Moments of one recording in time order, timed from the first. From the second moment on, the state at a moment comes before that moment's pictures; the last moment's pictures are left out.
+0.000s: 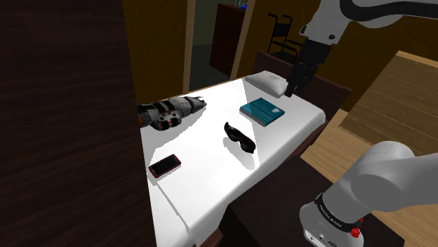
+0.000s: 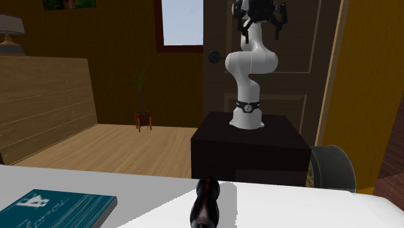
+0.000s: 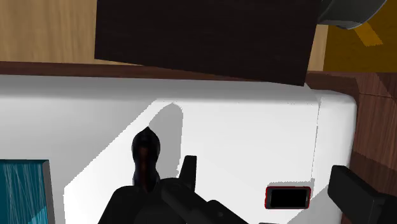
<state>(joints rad) 0.02 -0.75 -0.03 -2.41 0.09 1.61 -0.09</state>
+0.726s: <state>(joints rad) -0.01 -0.56 -0.09 -2.54 0.07 1.94 -0.17</state>
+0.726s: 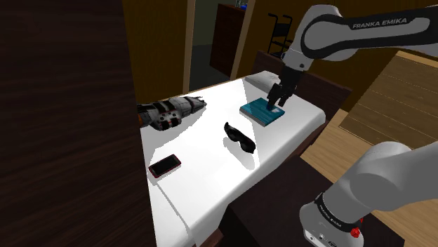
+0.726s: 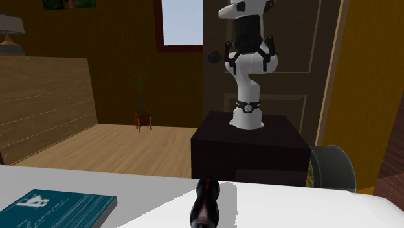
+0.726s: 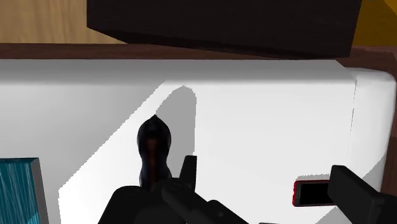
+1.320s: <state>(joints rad) -0.01 -0.26 -0.16 -2.55 0.12 2.27 -0.27</state>
